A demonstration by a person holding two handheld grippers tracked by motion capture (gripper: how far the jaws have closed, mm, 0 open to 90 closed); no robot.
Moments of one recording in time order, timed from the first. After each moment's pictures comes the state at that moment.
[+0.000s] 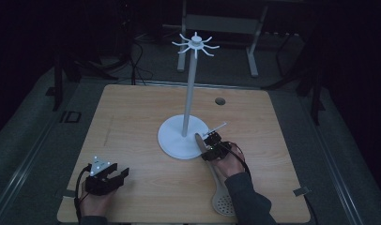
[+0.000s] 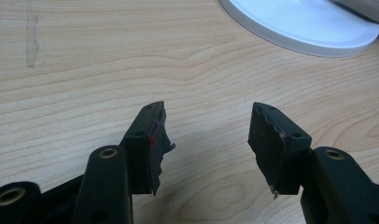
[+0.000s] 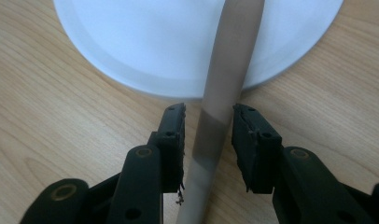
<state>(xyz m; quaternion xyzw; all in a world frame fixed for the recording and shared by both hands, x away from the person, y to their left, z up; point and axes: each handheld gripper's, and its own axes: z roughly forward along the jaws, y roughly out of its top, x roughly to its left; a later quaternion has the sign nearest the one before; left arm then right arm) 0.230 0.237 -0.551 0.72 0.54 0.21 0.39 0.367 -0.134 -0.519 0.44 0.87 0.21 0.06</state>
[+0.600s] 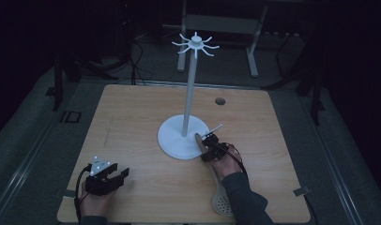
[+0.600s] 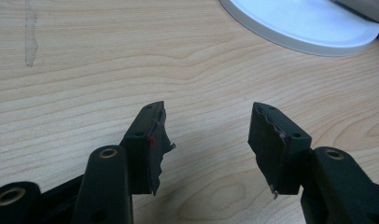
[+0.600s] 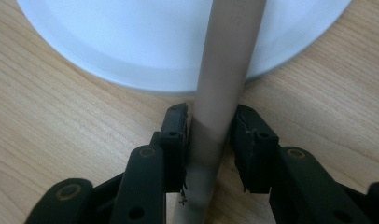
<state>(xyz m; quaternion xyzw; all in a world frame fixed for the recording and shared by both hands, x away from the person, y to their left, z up) 0.230 0.237 -0.551 0.72 0.54 0.20 0.39 0.374 -0.128 -0.536 0.46 0.87 0.18 0.06</state>
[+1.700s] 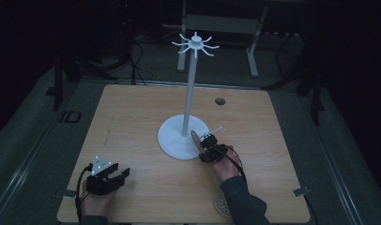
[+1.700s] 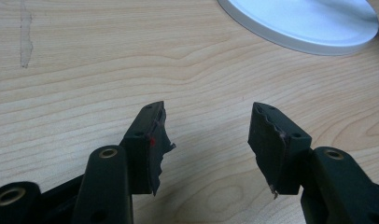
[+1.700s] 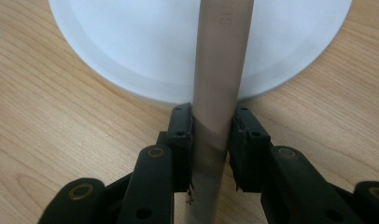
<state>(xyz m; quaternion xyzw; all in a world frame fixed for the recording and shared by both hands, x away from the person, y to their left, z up) 0.231 0.235 -0.552 0.72 0.54 0.20 0.39 0.356 -0.120 -0.522 0.45 0.86 0.21 0.10</state>
